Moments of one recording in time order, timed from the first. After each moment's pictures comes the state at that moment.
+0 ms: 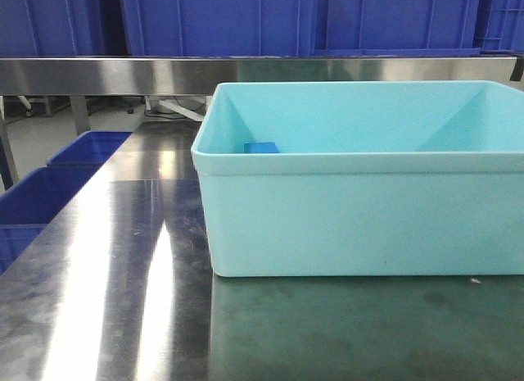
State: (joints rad) left arm -0.05 -0.01 0.01 -0.11 0.08 0.05; right arm -0.06 -0.01 0.03 -0.07 0.04 0.12
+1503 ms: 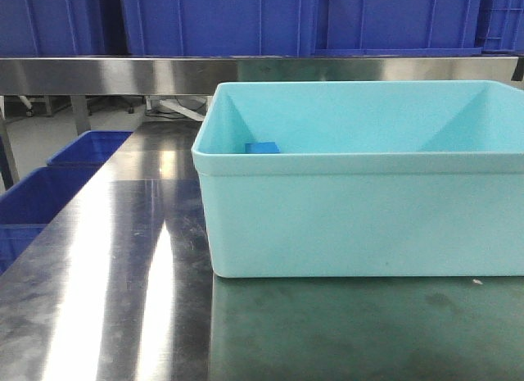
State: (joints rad) left arm -0.05 -0.01 0.01 -0.11 0.08 0.05; right arm -0.05 0.17 -0.47 -0.07 0.24 0.12
